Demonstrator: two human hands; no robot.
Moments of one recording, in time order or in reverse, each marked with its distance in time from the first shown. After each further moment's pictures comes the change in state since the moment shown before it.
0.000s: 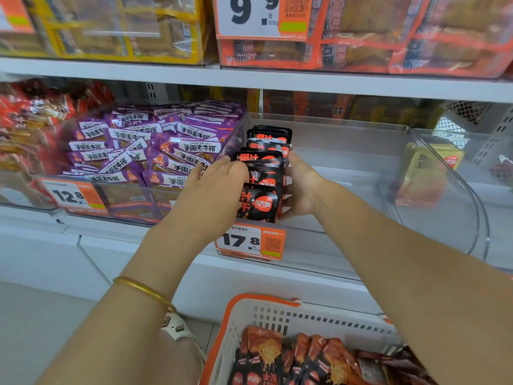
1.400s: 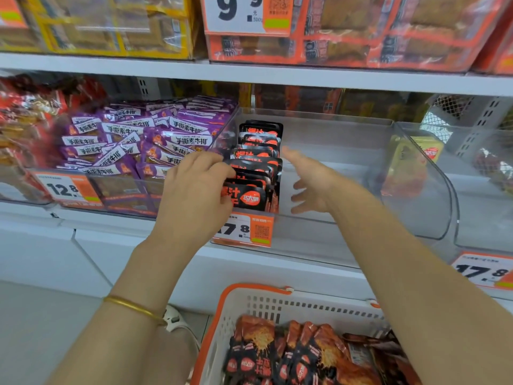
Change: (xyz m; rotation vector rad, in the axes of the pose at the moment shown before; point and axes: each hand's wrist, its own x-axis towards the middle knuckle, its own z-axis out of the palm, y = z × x) left_hand -0.024 0.001 0.010 -0.048 0.312 -0.013; right_hand -0.051 0.004 -0.020 -0.208 0.086 -0.062
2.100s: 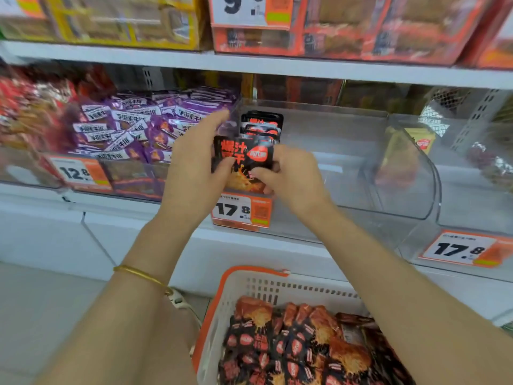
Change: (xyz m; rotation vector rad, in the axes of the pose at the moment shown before) left_hand -0.004 0.005 -0.013 -0.464 0.196 -0.046; right_hand -0.038 0.027 0.030 -0.658 0.263 -0.865
